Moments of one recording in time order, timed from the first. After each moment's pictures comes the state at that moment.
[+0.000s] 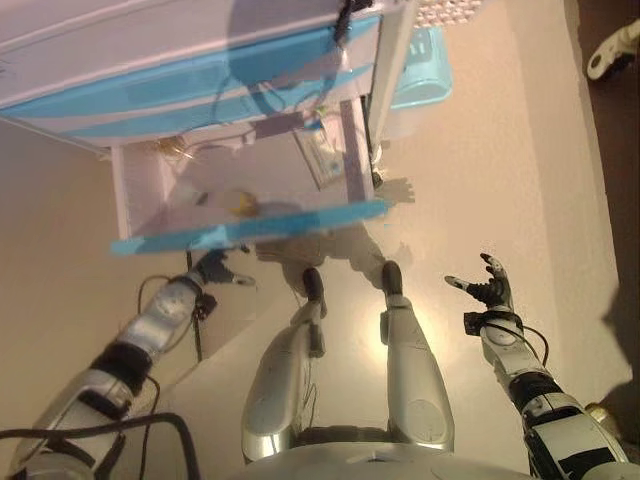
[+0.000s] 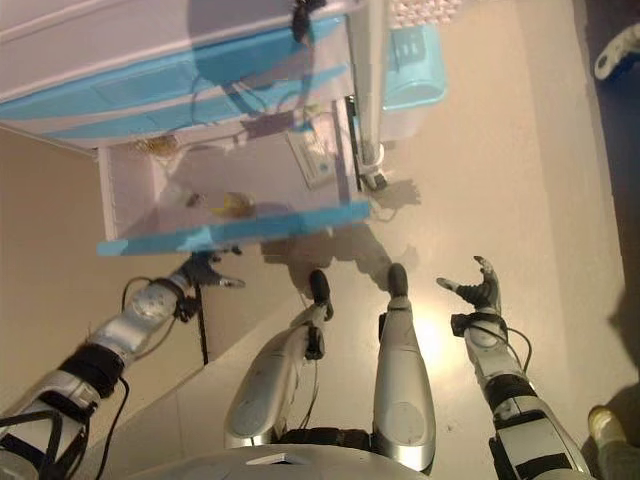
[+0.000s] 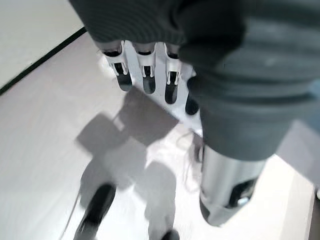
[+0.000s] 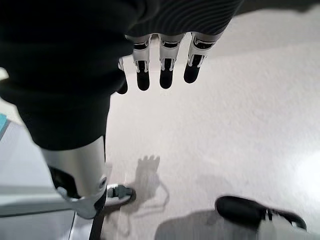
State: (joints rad) left arm -0.44 0.74 -0.47 0.52 -0.19 -0.02 -0.05; right arm -0.28 -0.45 0.21 0.88 0.16 -0.29 -0.36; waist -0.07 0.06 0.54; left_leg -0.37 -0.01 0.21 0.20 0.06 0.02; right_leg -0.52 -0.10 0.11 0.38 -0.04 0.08
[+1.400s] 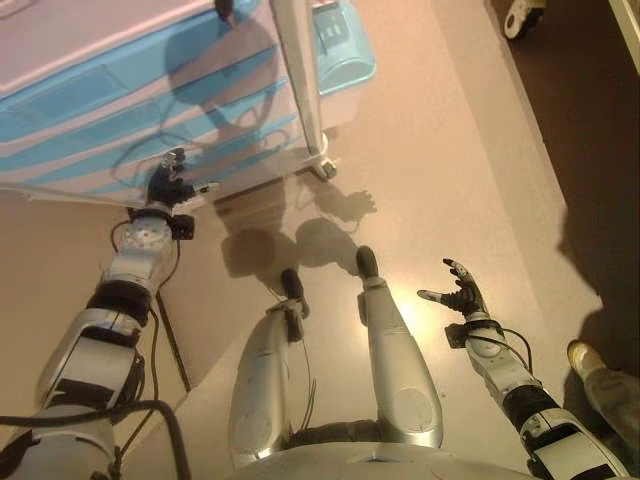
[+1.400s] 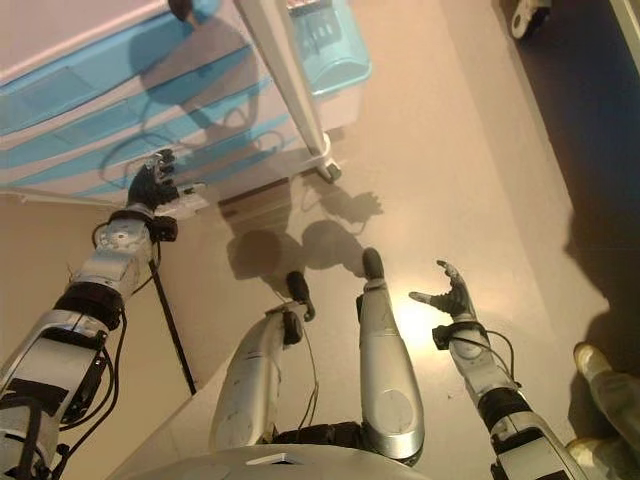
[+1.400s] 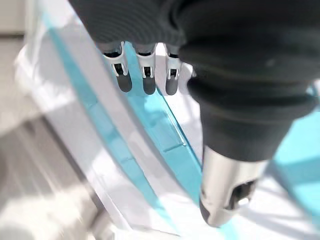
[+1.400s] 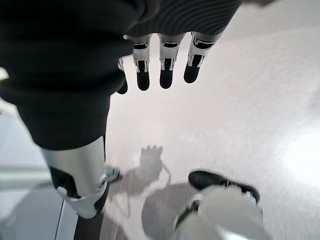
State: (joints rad) left arm -0.59 0.60 -0.24 0.76 -0.58 -0.15 0.05; right arm -0.19 -0.44 0.30 0.81 0.09 -0.29 -0.23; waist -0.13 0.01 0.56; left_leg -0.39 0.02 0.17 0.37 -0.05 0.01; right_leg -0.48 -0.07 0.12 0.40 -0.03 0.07
